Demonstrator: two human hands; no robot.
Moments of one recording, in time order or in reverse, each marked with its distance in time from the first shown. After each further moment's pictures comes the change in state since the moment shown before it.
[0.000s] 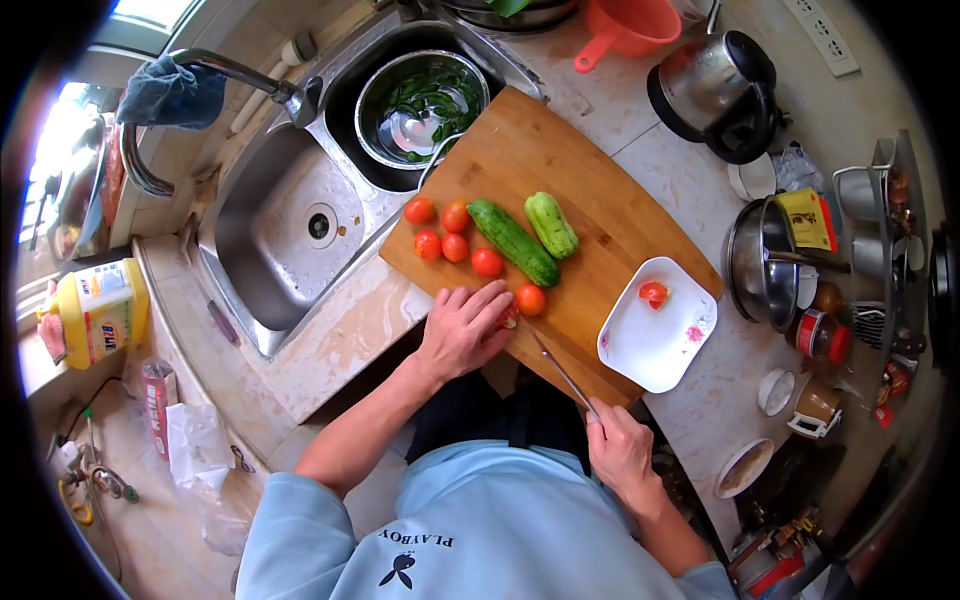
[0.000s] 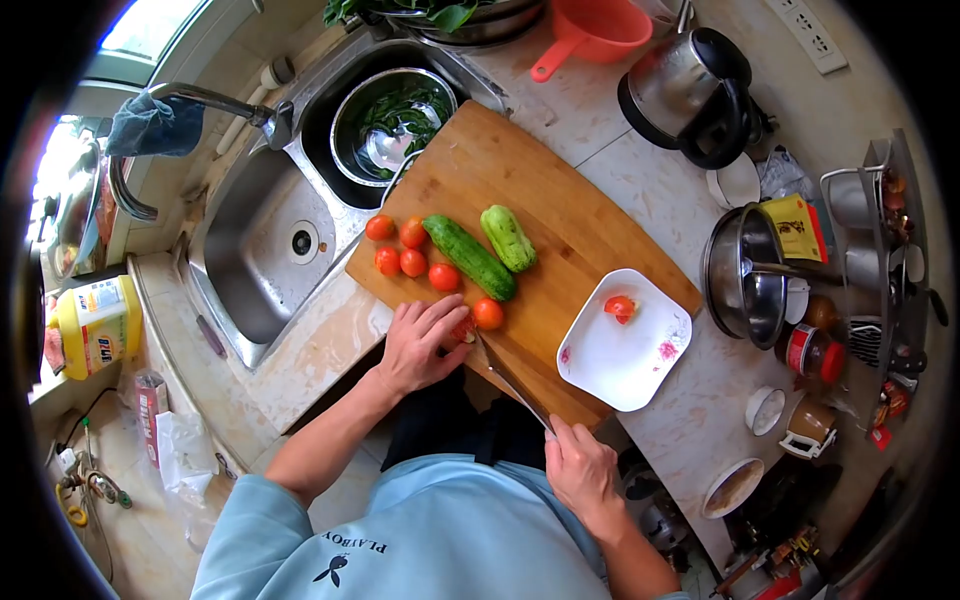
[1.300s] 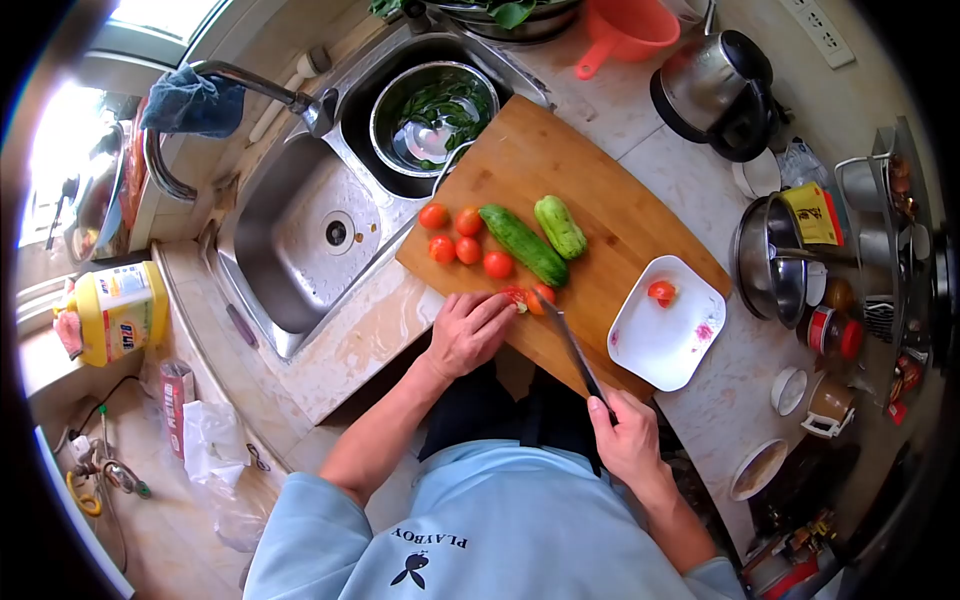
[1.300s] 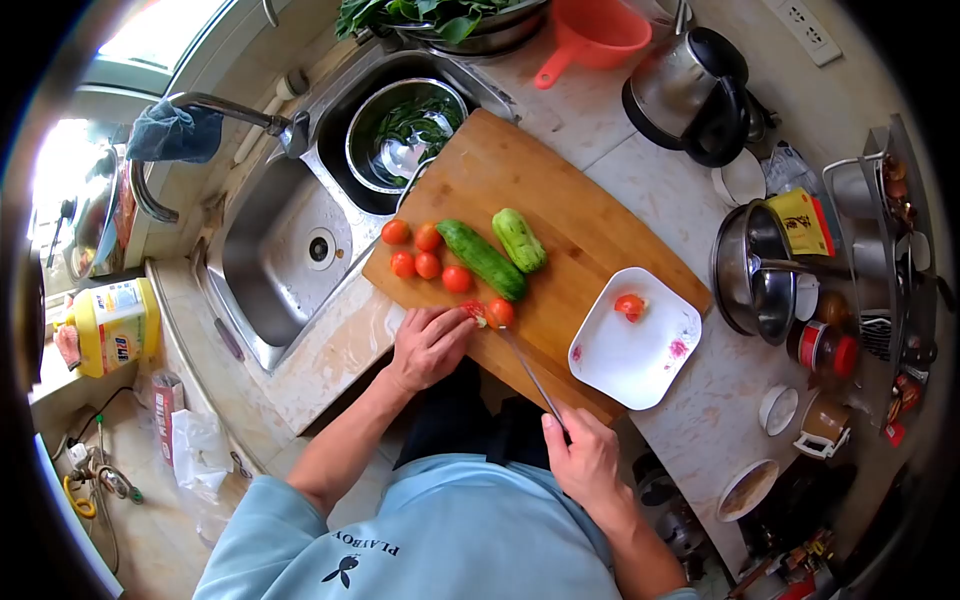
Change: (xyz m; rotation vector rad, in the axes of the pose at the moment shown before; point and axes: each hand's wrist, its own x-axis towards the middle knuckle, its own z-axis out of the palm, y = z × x) left_hand -0.013 -0.014 0.006 0.139 0.101 0.168; right_hand 0.021 -0.016 -0.005 0.323 0.079 0.020
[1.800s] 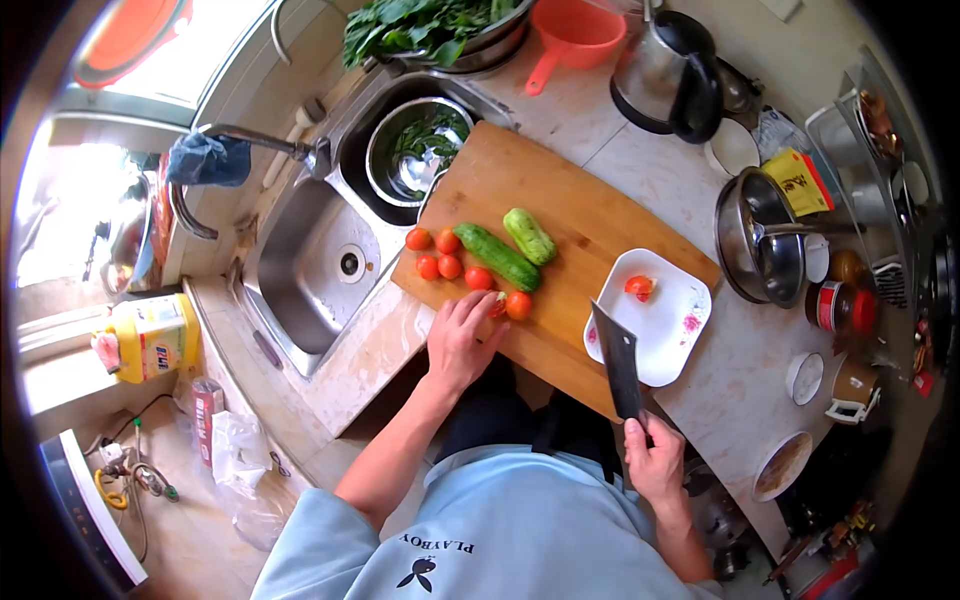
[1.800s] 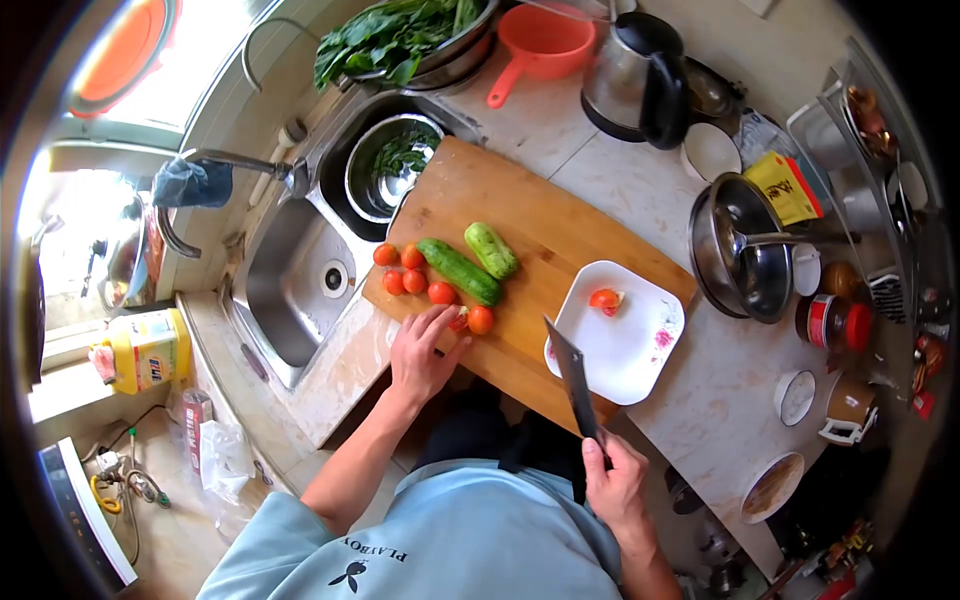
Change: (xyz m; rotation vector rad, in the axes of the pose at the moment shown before) left_hand 0.031 0.045 -0.011 0.005 -0.055 -0.377; right_hand -0.061 0.058 -0.036 0.263 0.131 0.135
